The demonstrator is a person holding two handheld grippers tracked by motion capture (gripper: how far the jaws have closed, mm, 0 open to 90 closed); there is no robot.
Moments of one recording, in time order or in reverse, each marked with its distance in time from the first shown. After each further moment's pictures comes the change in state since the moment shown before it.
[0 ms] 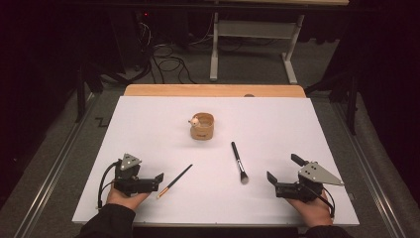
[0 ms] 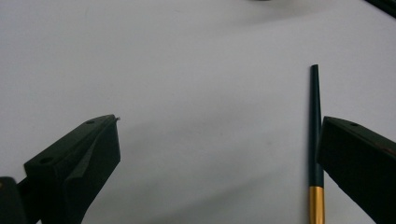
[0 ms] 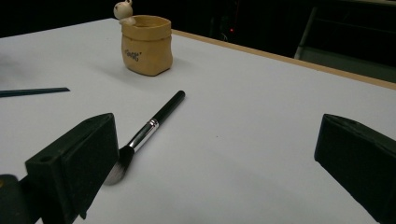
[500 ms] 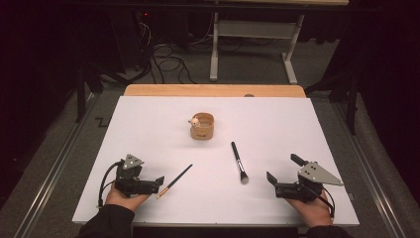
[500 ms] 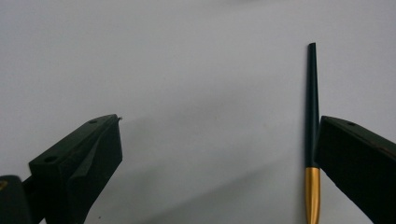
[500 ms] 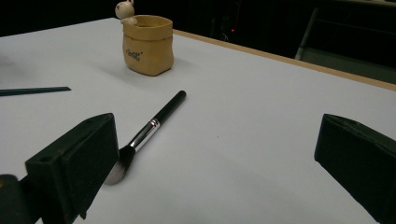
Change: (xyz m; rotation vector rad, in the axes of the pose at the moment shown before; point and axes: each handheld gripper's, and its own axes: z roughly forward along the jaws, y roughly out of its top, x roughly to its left) left arm -0.003 0.001 0.001 0.071 -0.012 0.030; right arm 0.001 0.000 0.000 0.002 0.002 -0.002
